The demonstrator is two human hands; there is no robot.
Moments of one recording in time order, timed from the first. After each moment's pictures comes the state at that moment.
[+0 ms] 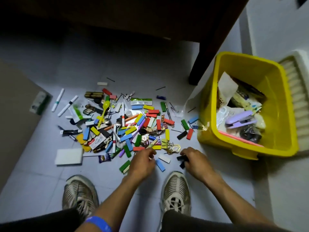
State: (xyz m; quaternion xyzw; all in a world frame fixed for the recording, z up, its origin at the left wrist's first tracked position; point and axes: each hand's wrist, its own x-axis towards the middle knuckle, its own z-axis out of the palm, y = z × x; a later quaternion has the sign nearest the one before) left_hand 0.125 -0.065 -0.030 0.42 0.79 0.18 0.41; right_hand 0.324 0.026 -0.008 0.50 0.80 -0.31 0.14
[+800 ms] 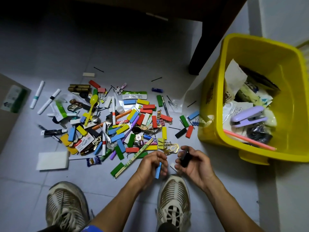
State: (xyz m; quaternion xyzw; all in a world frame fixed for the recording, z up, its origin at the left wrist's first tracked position) left_hand 0.157 -0.044 -0.060 0.03 0.52 0.44 0.73; right_hand 0.334 0.027 -0.067 0.49 0.10 -0.83 -0.25
